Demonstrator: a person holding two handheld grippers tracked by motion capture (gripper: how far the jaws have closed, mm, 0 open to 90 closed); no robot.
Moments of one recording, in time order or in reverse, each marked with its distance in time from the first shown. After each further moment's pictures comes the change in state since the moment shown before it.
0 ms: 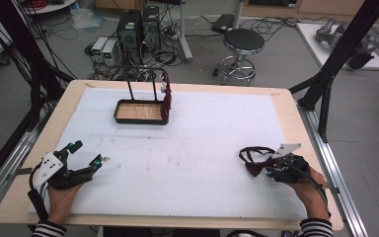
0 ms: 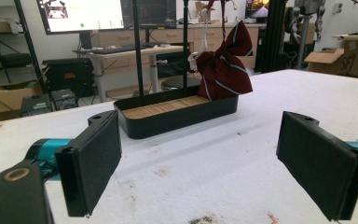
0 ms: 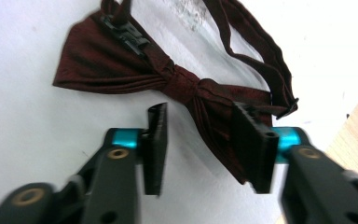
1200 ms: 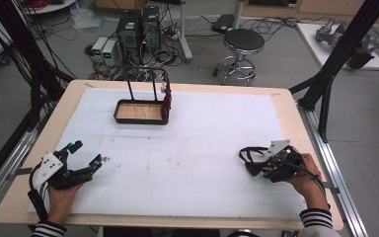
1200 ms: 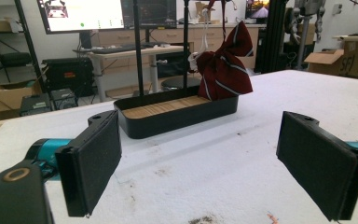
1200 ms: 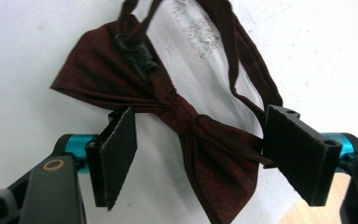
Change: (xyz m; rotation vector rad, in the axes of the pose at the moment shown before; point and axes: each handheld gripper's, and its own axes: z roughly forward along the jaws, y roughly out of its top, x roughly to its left) left arm 0.000 0.000 0.000 0.000 0.000 -0.006; right arm -0.002 0.021 0.006 0.036 0.012 -0.219
